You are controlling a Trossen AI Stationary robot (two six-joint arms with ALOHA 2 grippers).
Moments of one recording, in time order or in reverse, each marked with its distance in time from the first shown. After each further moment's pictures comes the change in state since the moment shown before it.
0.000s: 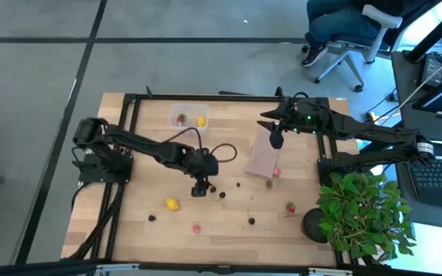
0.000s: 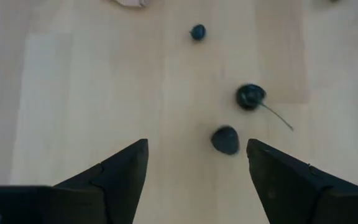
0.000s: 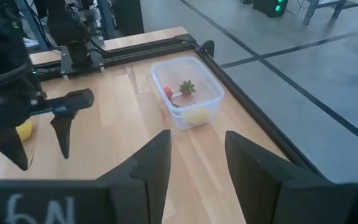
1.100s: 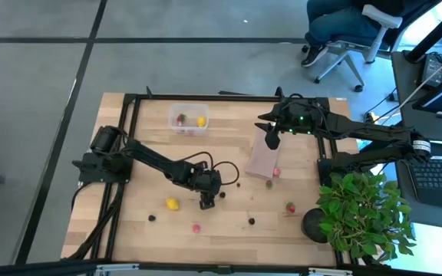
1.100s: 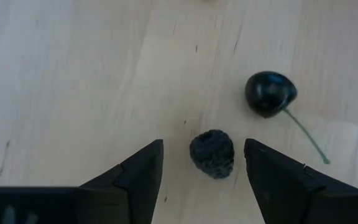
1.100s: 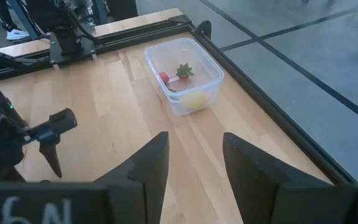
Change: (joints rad) left arm -0.106 0.204 0.000 0.117 -0.126 -0.319; right arm -0.005 0.054 0.000 -0.015 0.000 0.046
